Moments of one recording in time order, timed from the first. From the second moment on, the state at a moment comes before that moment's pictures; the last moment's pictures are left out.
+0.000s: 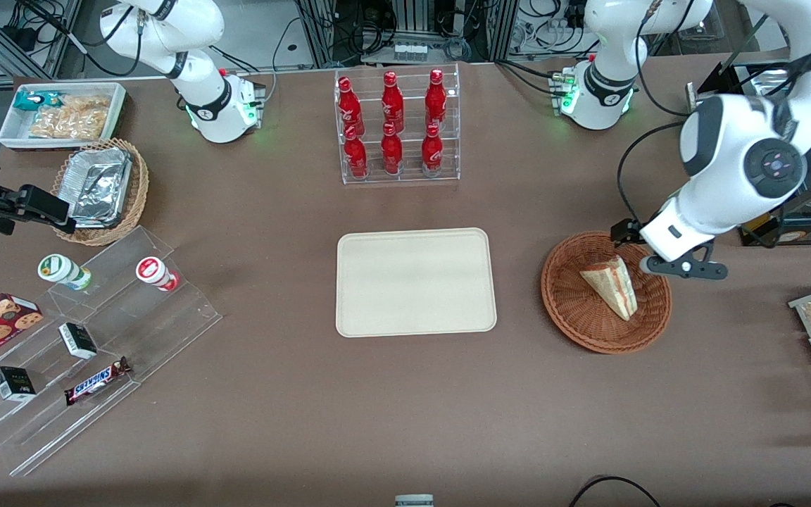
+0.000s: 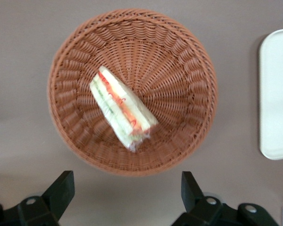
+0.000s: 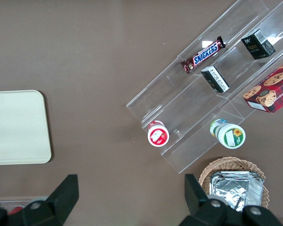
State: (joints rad) arm 0.05 0.06 -0.19 -2.12 0.00 2.06 0.01
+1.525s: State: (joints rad) arm 0.06 0.26 -0.17 -2.23 -0.06 2.42 -0.62
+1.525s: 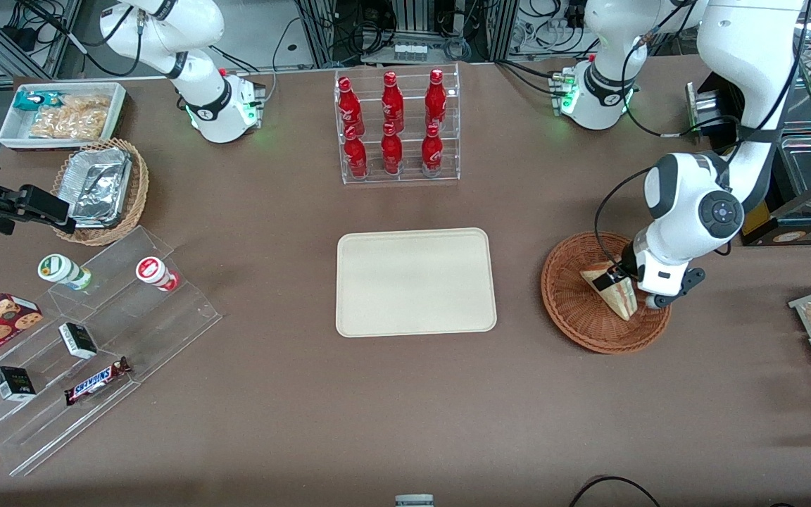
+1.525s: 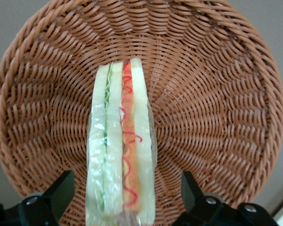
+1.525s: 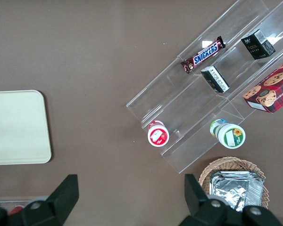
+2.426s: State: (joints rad) arm -0.01 0.24 -0.20 -1.93 -0.06 2.01 -0.62
